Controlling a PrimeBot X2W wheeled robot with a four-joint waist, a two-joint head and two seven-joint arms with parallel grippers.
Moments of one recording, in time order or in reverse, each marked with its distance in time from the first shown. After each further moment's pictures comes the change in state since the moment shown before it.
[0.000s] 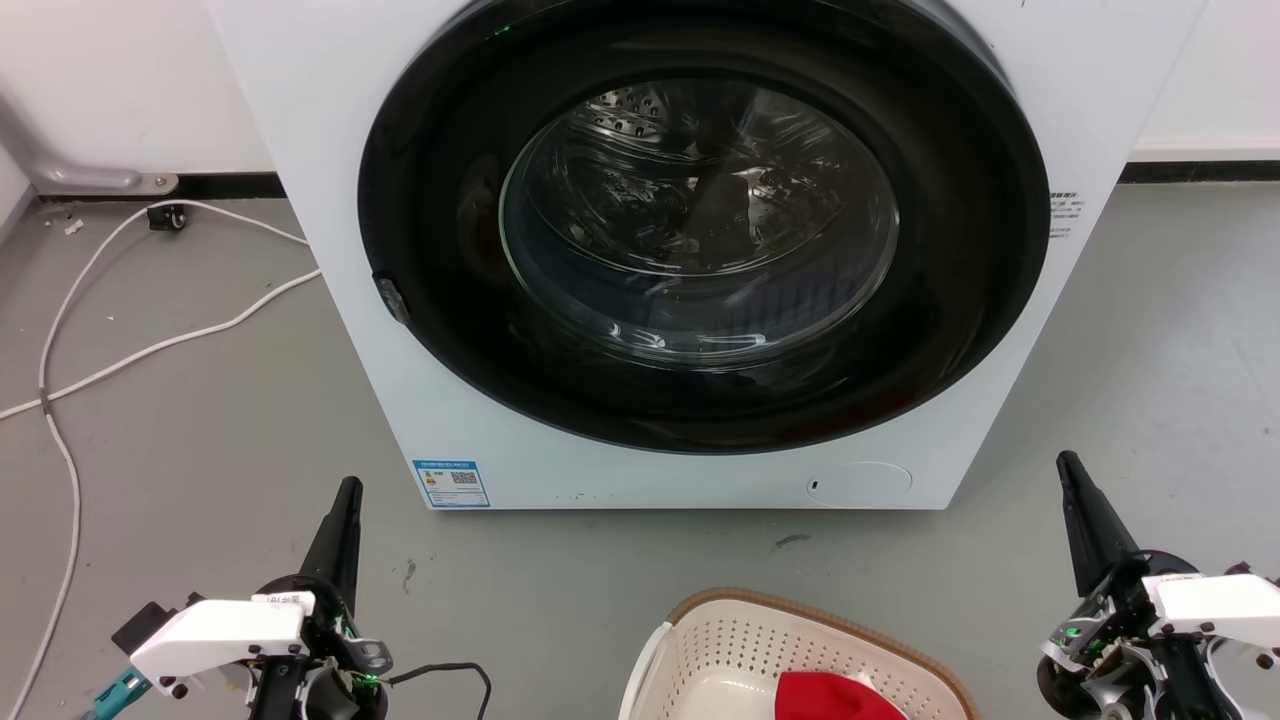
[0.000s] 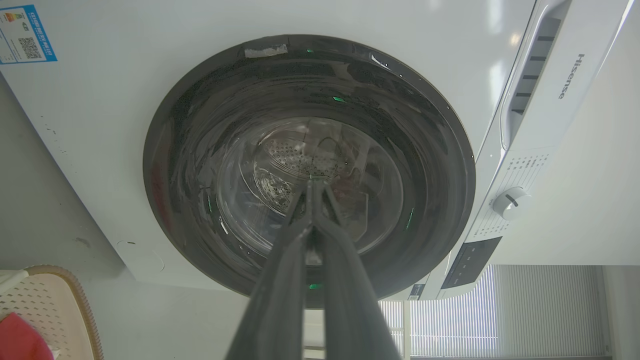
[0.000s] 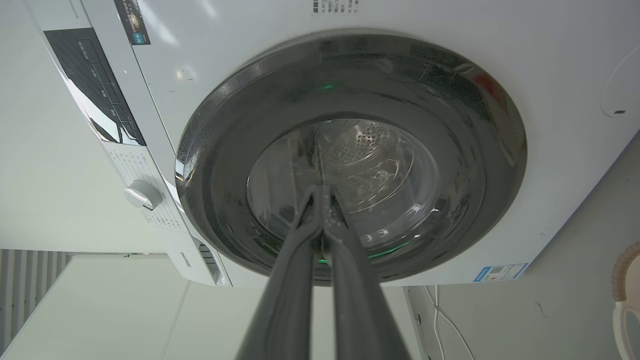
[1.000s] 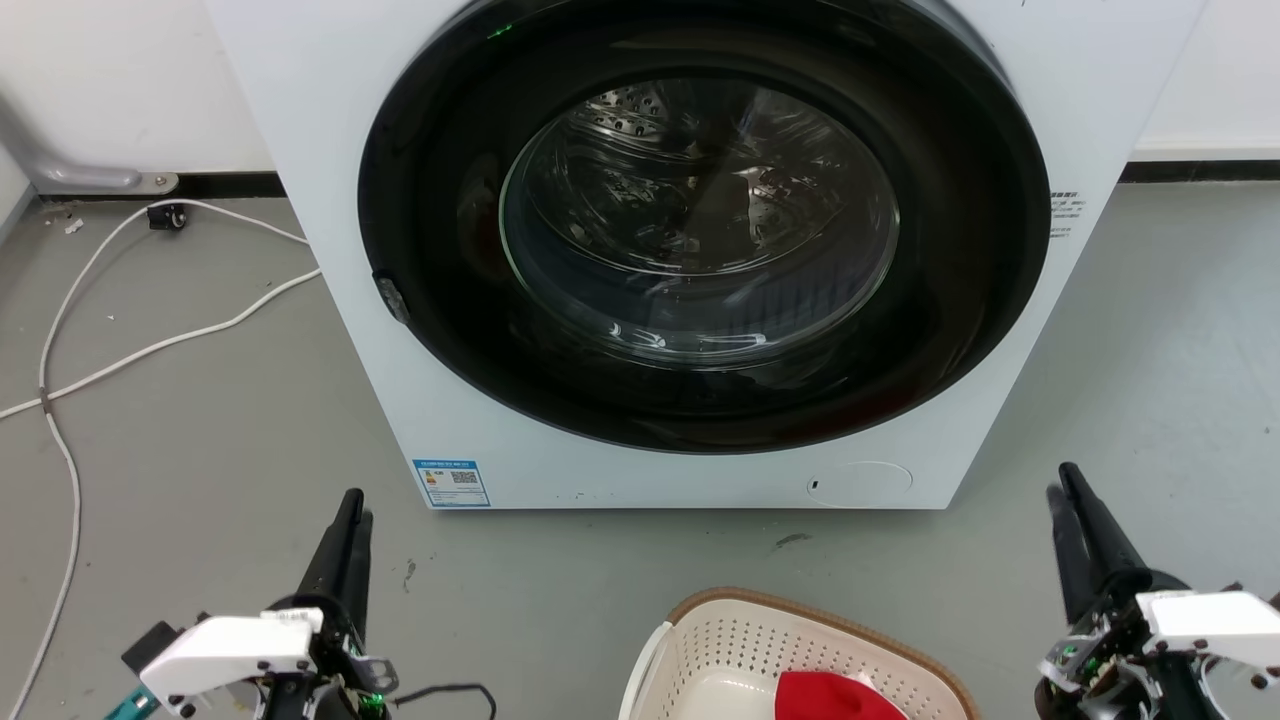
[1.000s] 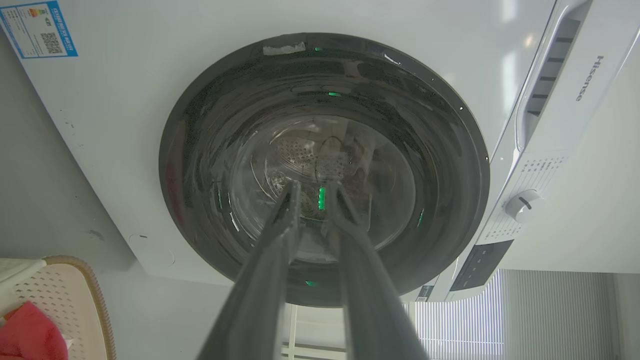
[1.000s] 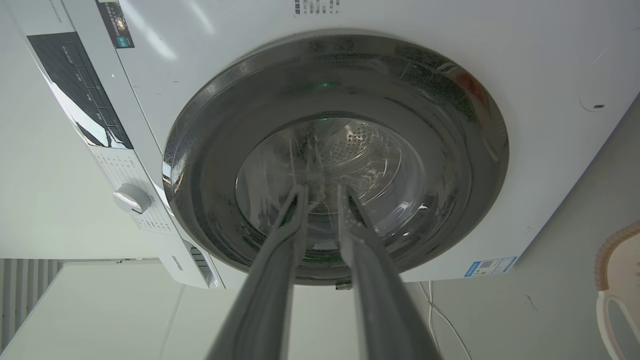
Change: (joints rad) left arm 0.011 -0.006 0.001 0.016 0.006 0.001 0.002; right arm 0.012 0.003 -0.001 0.016 0.000 0.000 0.000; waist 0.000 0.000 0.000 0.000
